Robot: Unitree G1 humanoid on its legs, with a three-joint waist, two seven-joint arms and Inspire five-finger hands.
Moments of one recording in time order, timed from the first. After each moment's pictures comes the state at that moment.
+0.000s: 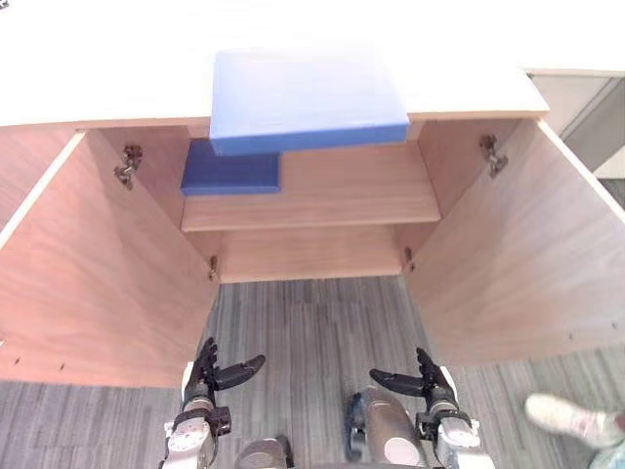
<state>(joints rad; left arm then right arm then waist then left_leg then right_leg) 0.13 0.14 0.09 0.71 -0.18 -0.16 0.09 0.11 -0.13 -0.06 0.78 0.04 -0.09 -0.08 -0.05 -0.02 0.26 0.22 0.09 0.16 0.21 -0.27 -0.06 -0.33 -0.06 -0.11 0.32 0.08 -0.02</state>
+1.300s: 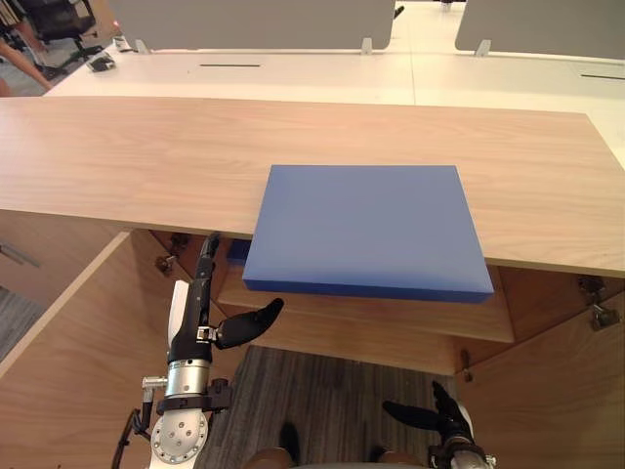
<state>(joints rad) 0.45 0.24 -0.03 -0.36 0.24 -0.30 0.19 0.18 -0.13 -0.09 0.84 0.00 -0.11 -0.09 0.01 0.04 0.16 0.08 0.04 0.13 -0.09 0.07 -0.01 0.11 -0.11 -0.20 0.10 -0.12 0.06</state>
